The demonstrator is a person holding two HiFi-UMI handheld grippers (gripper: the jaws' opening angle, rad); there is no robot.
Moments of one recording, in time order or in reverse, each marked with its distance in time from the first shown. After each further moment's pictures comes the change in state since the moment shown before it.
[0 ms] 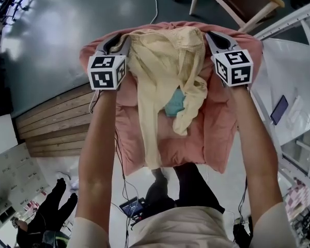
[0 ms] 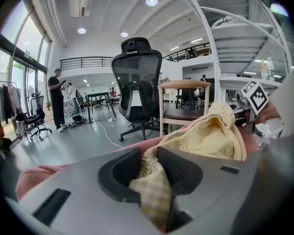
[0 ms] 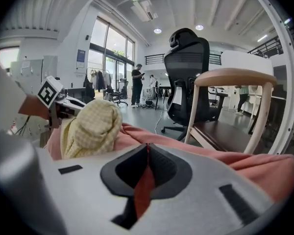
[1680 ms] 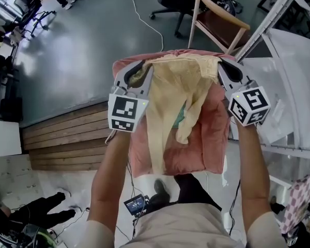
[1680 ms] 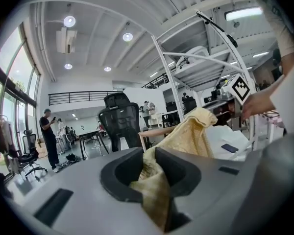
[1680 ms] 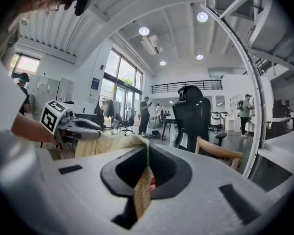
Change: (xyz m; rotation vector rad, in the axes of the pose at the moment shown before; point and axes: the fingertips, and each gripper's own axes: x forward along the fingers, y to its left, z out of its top) left arm -0.255 -0.100 0.162 0.216 -0.369 -0.065; right arm -0.267 0.099 0.188 -0.036 -0.360 0.047
